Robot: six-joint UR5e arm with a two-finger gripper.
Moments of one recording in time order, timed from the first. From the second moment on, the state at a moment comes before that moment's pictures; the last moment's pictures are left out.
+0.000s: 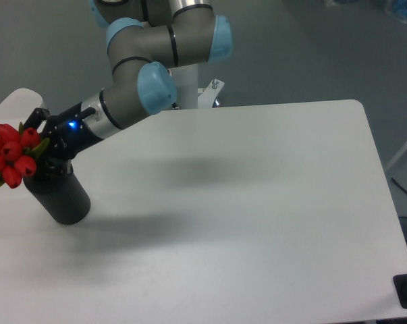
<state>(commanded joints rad) 2.26 -1.72 -1.84 -1.07 0.37 1.11</state>
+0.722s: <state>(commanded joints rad) 2.32 -1.72 -1.77 -1.07 0.30 0.96</state>
